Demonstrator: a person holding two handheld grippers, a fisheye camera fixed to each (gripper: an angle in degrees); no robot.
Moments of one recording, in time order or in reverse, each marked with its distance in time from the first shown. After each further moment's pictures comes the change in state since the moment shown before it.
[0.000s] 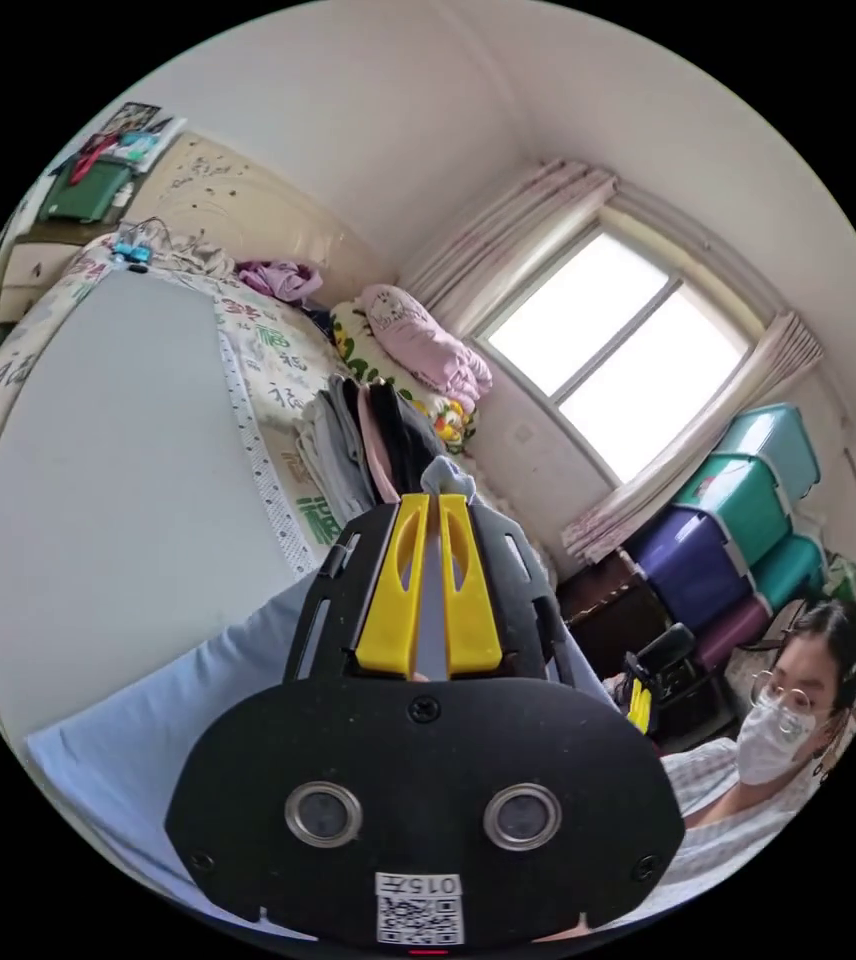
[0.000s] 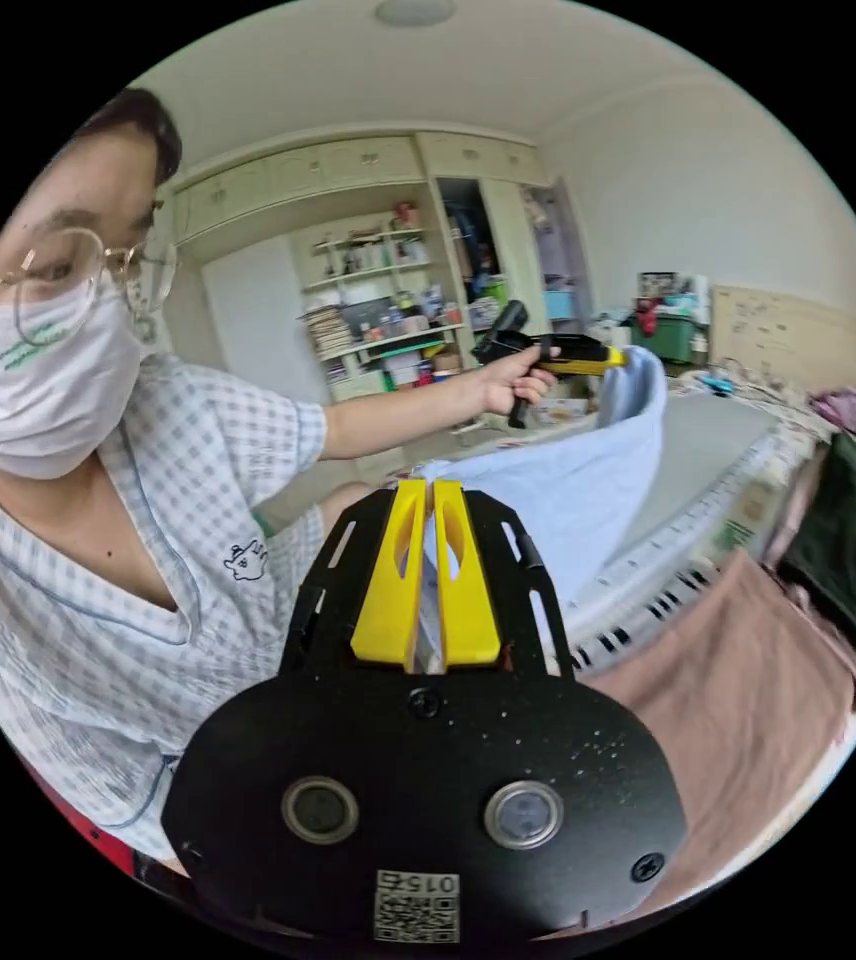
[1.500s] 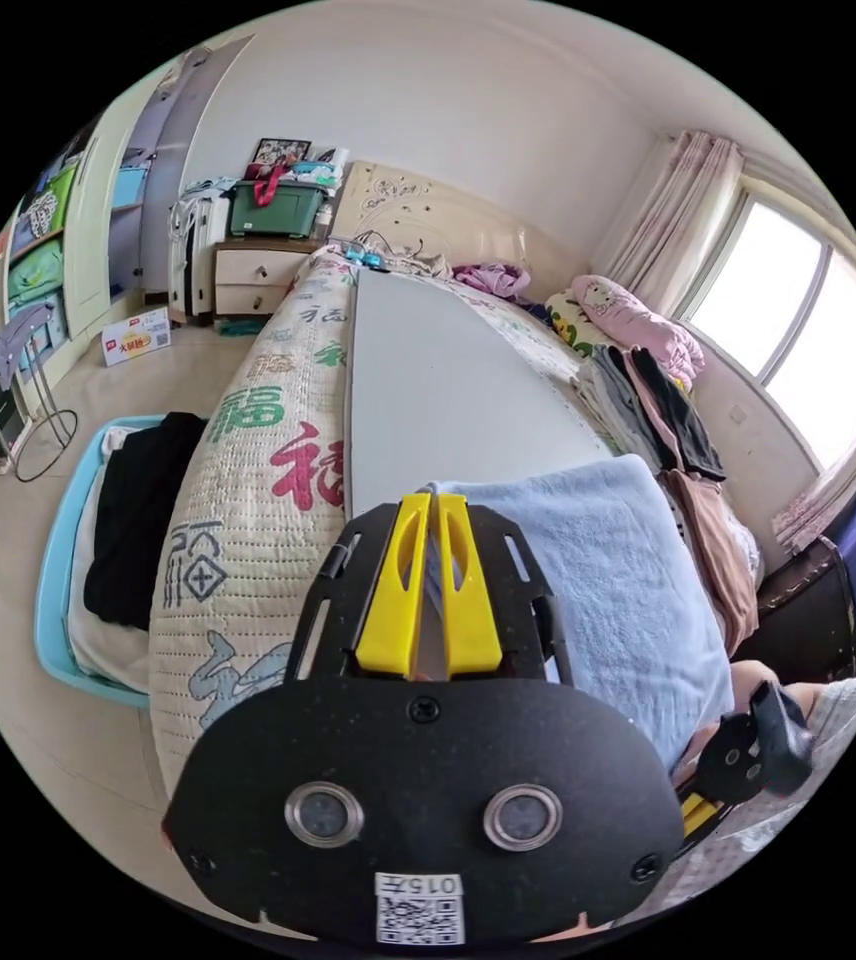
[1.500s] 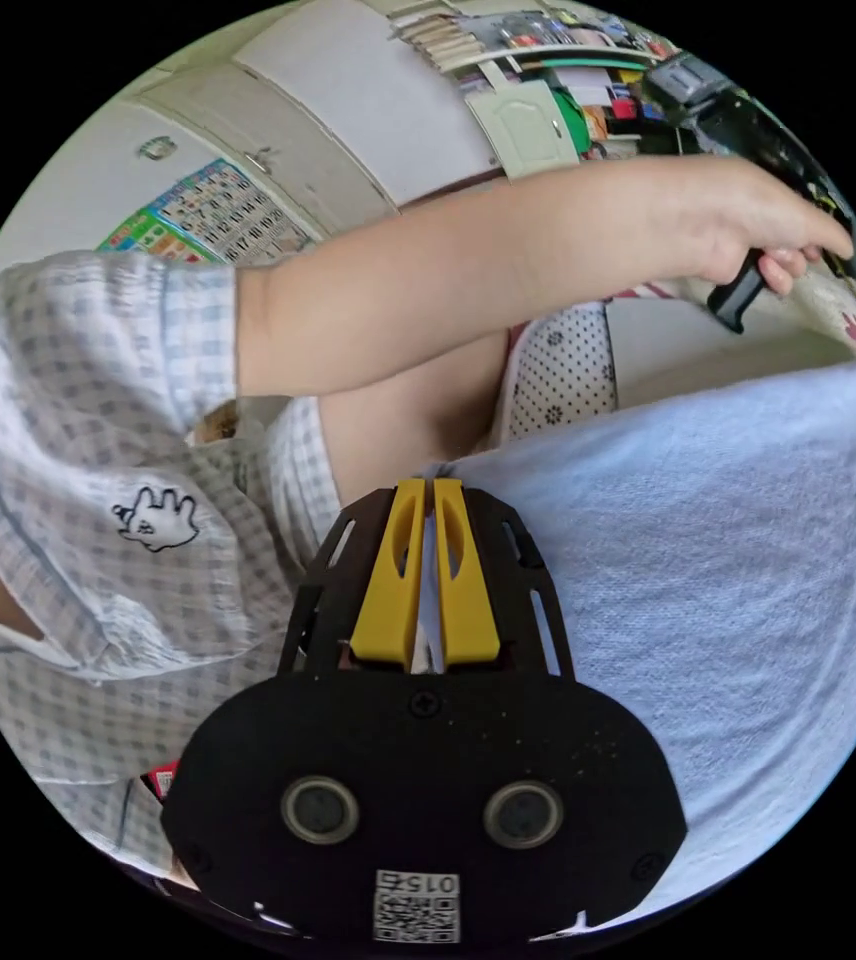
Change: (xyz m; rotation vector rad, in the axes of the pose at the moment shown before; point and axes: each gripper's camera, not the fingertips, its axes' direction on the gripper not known) left arm -0.089 0.138 -0.167 -0.055 -0.674 0.002; right arm 0.031 0.087 0.483 -0.858 -0.387 -0.076
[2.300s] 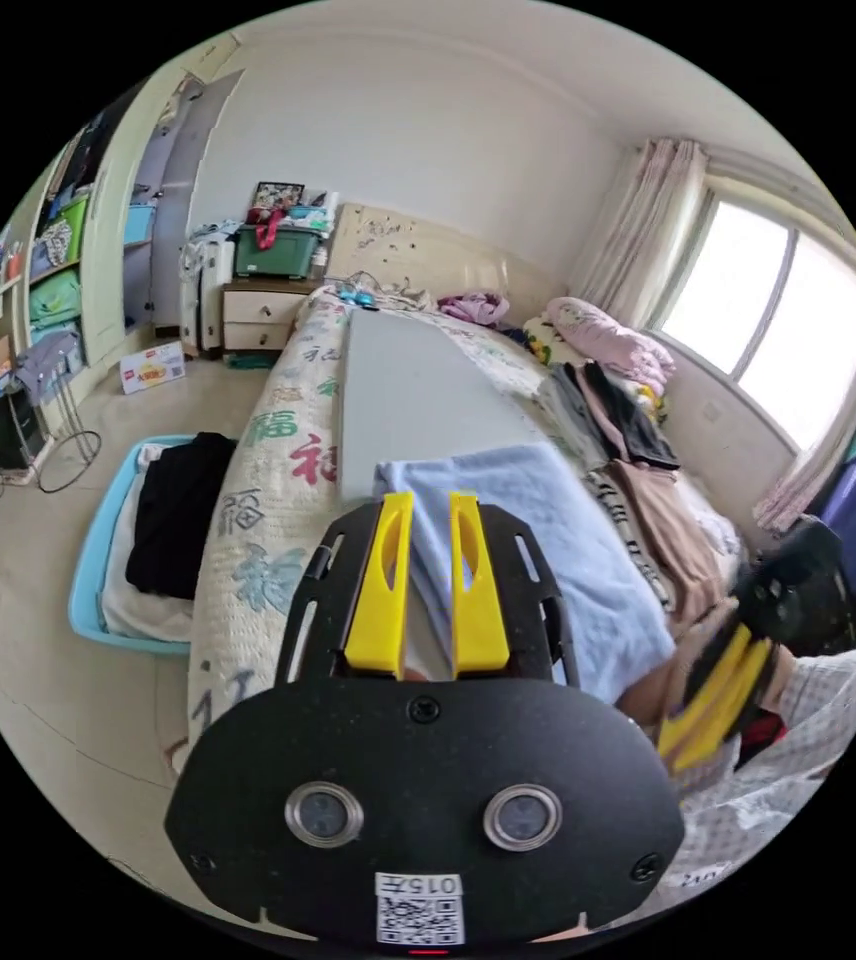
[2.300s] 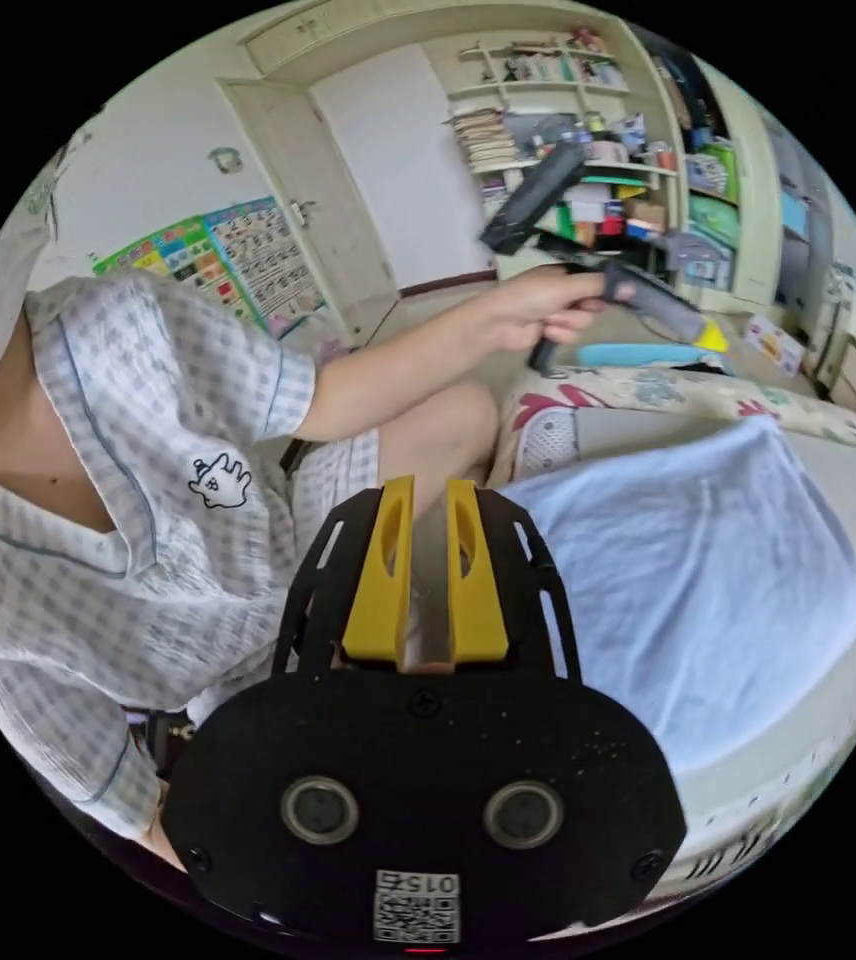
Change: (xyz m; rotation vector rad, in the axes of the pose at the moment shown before) left arm 0.087 0.095 -0.170 0.097 0.074 0.017; right arm -0.103 0.121 -0.076 0.378 0.238 -0.040
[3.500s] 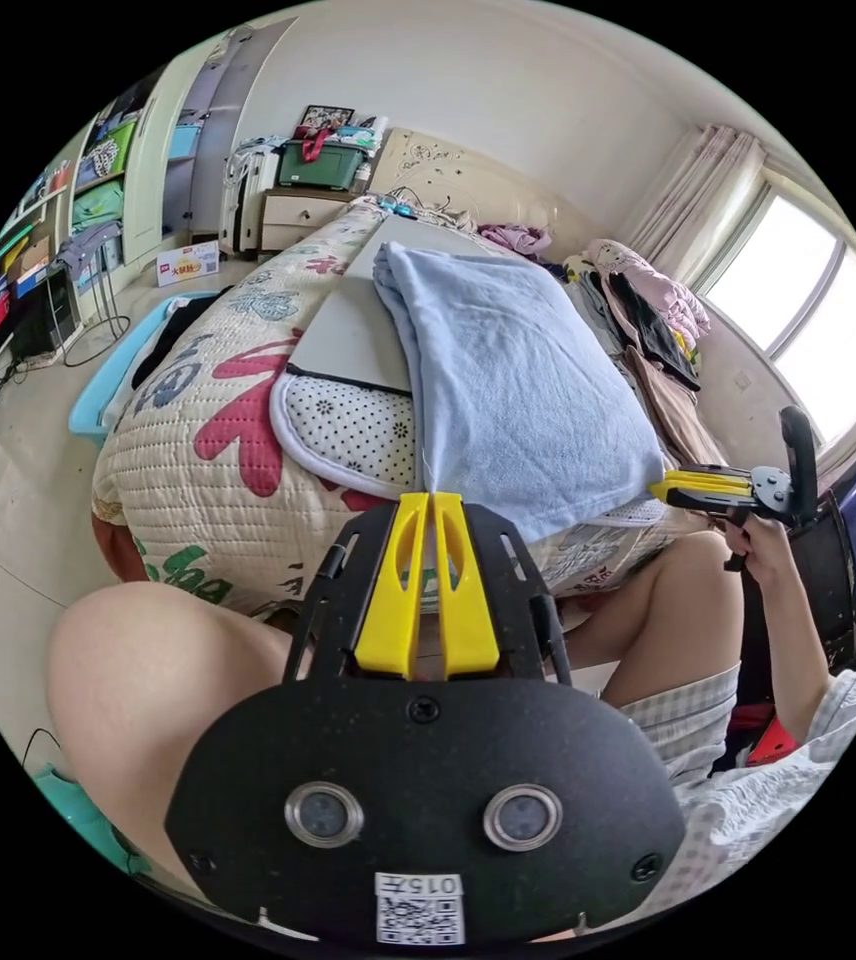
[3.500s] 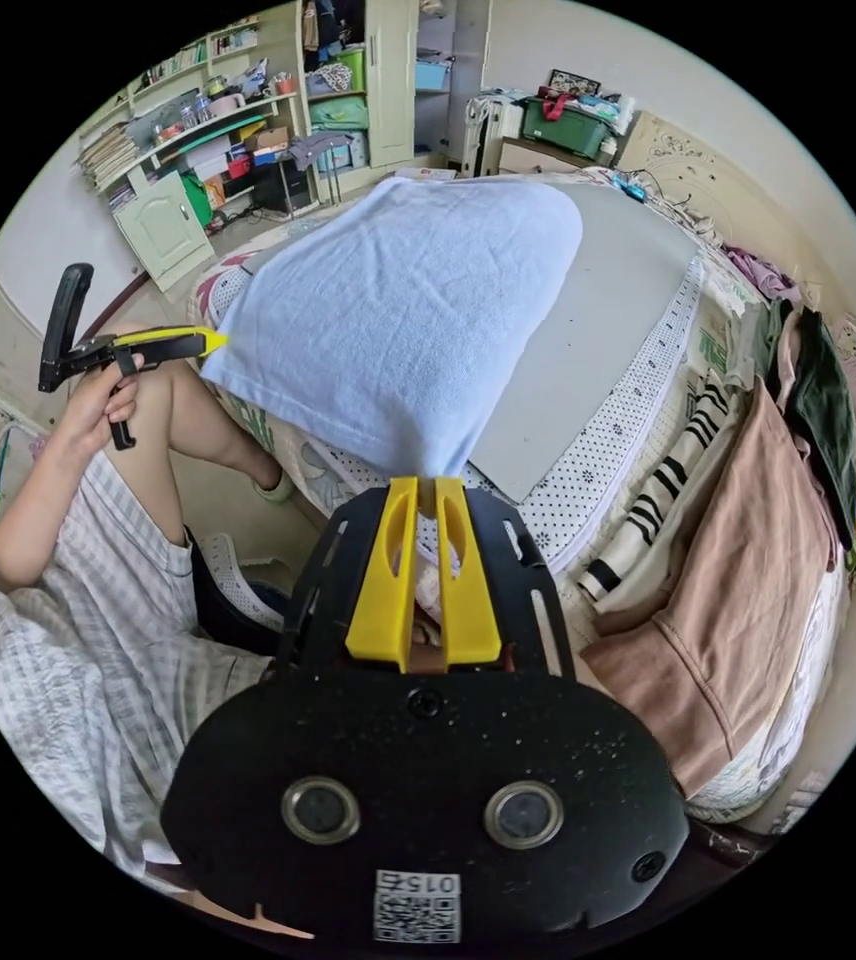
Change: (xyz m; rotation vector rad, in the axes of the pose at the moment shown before) left arm 0.094 0.183 -0.002 -0.180 -0.133 -0.137; right arm 0.017 0.101 0.094 -0.219 0.621 0.636
